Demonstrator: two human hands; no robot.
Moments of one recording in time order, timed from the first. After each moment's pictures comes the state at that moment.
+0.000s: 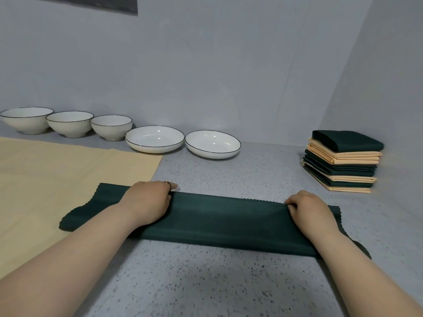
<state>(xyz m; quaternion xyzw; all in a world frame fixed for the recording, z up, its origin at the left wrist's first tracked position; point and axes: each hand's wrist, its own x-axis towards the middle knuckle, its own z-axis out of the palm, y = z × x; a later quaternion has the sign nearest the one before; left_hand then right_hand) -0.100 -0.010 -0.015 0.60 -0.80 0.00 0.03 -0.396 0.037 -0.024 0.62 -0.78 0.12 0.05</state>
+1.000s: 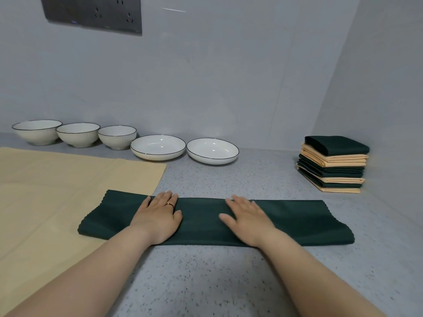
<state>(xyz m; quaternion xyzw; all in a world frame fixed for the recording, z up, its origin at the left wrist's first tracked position) -0.103 0.019 -0.028 0.62 -0.78 -0.08 0.00 -0.300 0.043 -0.027 0.73 -0.68 0.00 -0.10</state>
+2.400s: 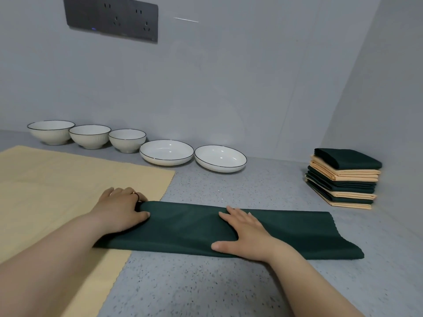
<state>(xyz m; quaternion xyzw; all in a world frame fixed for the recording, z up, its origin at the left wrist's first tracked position) -0.028 -0.001 -0.013 0.66 -0.75 -0.03 0.02 -0.290 0.046 -0.023 0.77 -0.61 0.02 -0.18</state>
